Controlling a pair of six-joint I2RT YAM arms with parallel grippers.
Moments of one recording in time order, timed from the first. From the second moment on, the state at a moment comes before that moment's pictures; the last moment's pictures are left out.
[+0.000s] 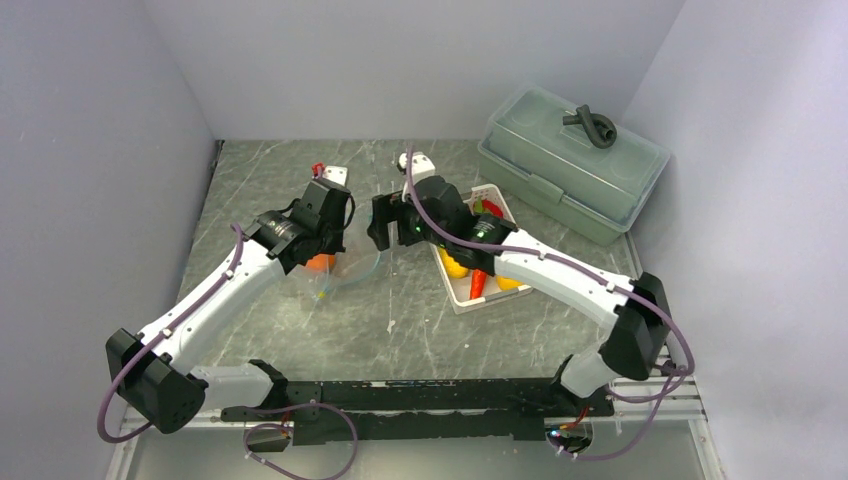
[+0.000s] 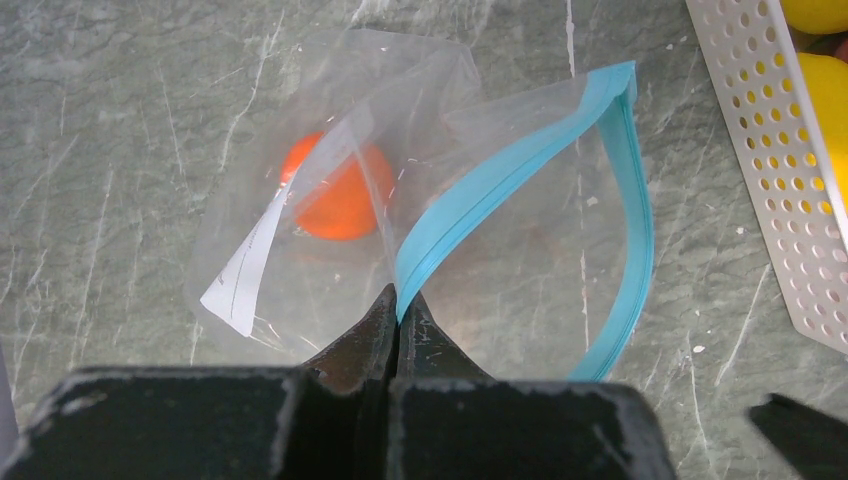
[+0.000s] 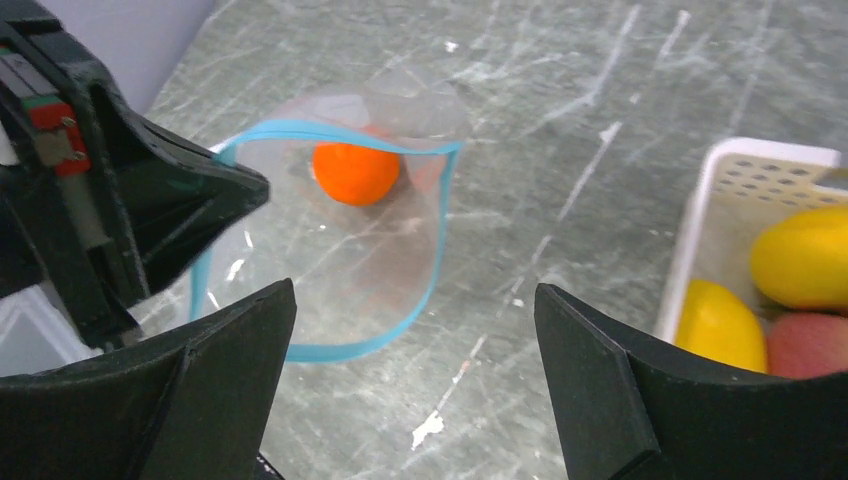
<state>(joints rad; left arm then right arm) -0.59 1.24 1.21 -0.83 -0.39 -0.36 0.92 1.54 1.35 -0.26 0.12 0.43</state>
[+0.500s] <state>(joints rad) -0.59 1.24 1.21 -0.83 -0.39 -0.36 0.86 1.38 1.25 -0.56 0.33 0.39</state>
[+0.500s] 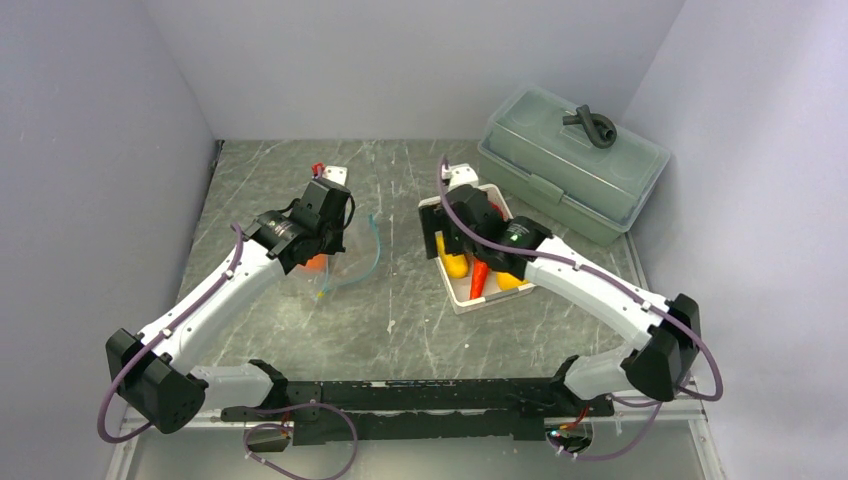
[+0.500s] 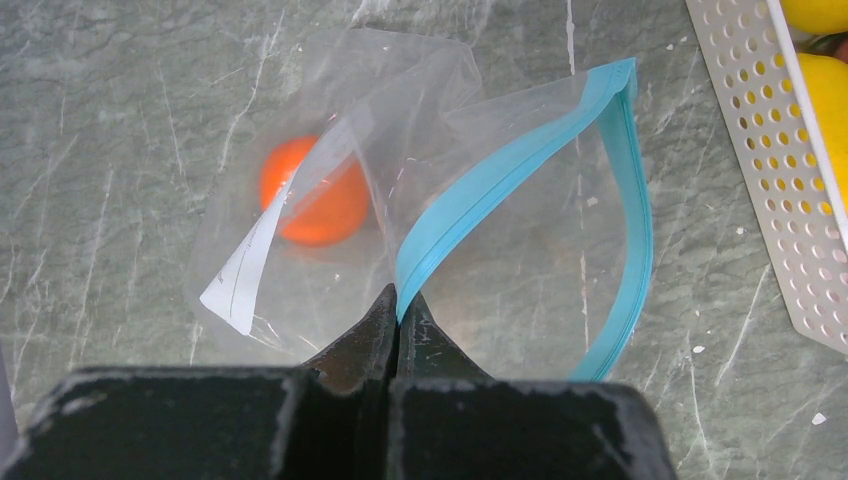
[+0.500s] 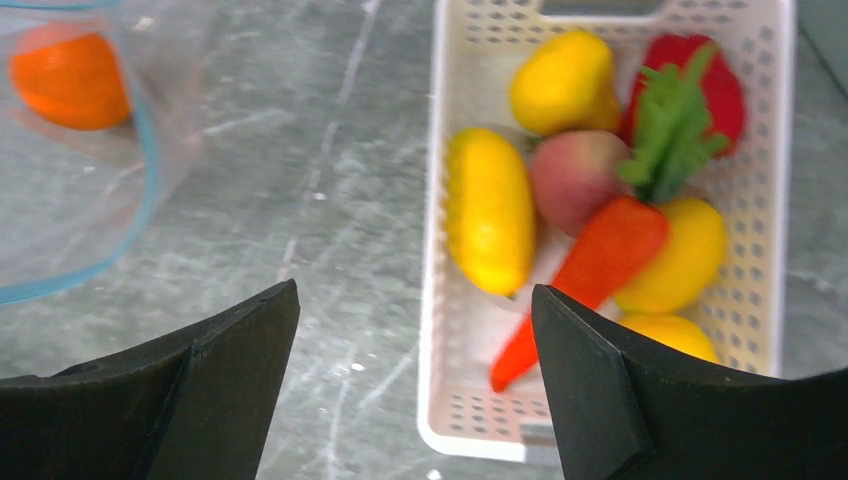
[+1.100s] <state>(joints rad) -0.59 1.24 1.21 -0.83 -0.38 -0.36 0.65 1.39 1.18 -0.90 0.37 0.45</state>
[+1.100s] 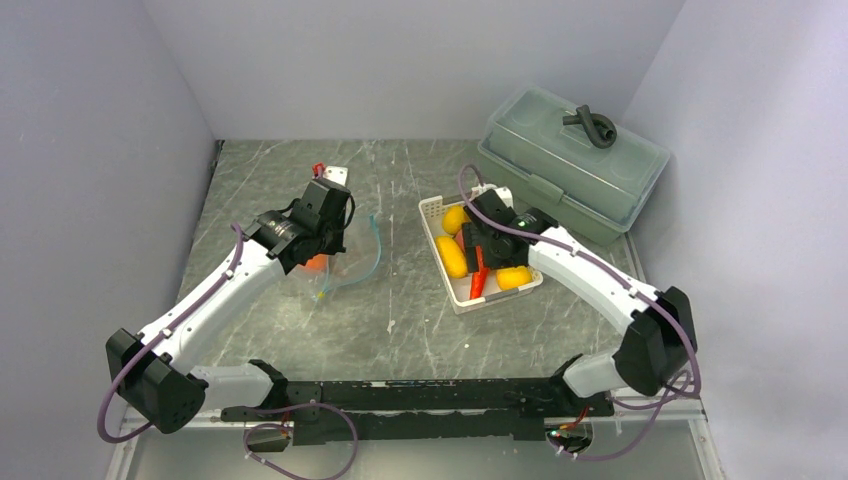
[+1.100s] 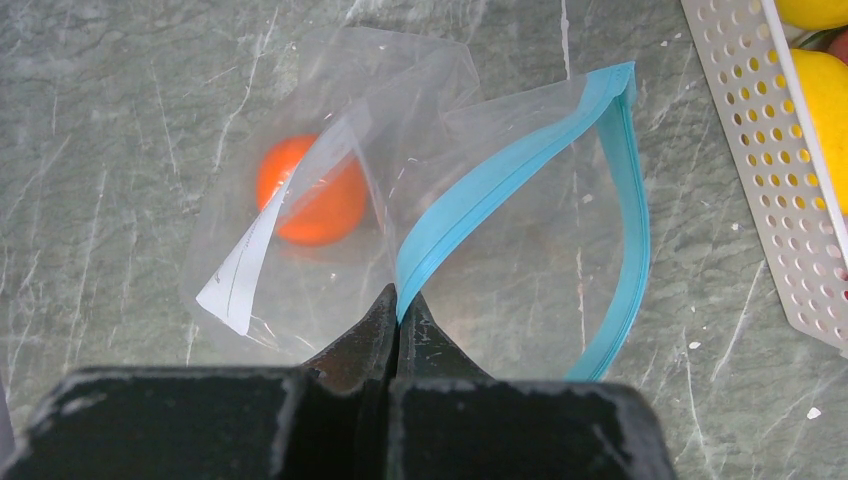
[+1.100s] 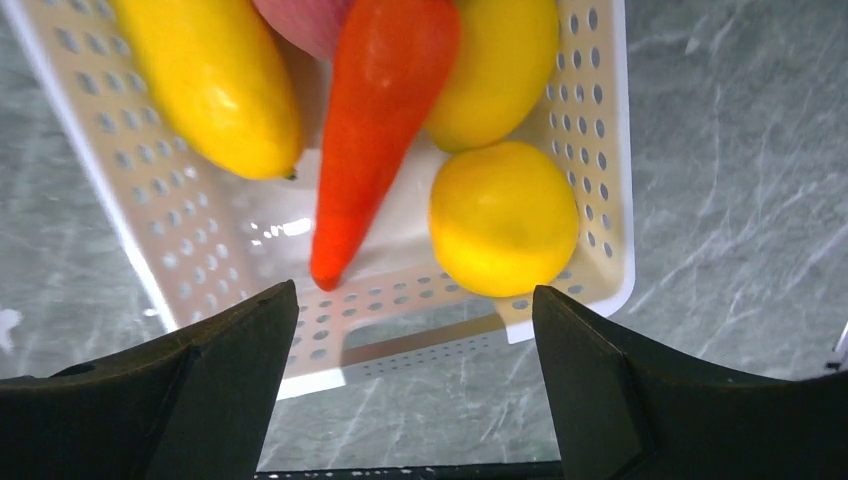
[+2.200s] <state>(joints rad) -0.59 1.24 1.21 -0.83 -0.38 -0.36 0.54 1.61 1.06 -0.84 0.46 0.48</state>
